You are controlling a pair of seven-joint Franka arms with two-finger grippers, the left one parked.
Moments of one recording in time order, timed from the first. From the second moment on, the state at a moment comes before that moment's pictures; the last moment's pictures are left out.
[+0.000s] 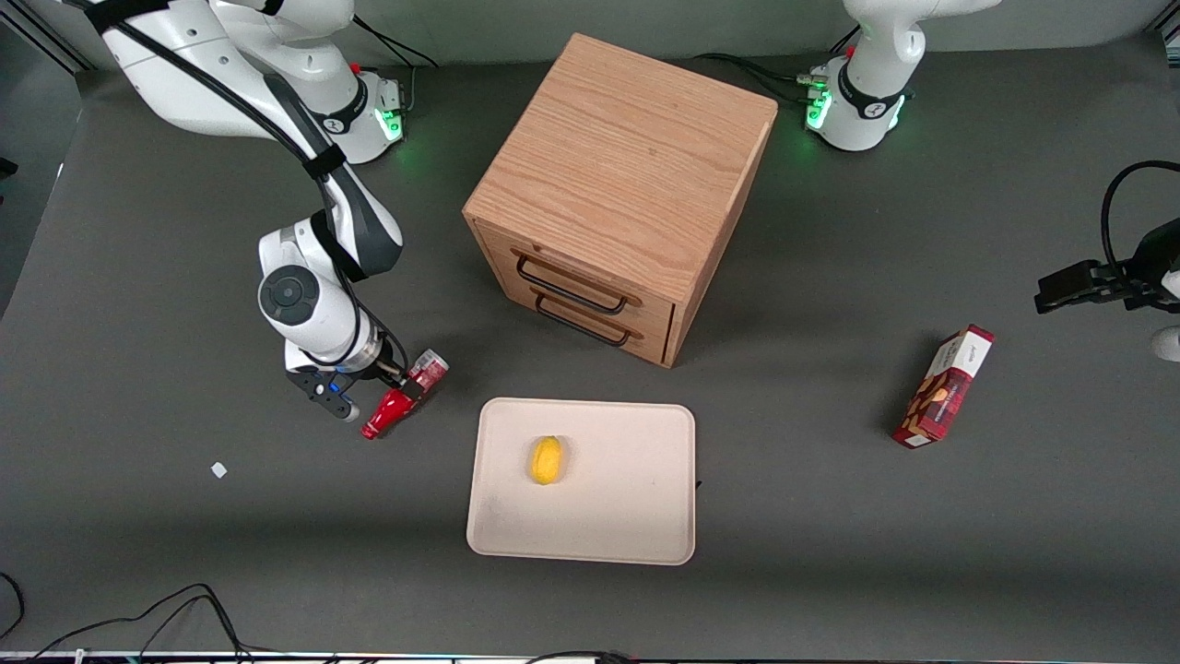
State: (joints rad) arm 0.10 0.42 0.19 -2.05 -0.15 2.47 1.04
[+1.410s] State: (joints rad) arm 0.10 0.53 0.19 -2.05 -0.16 2.59 1.08
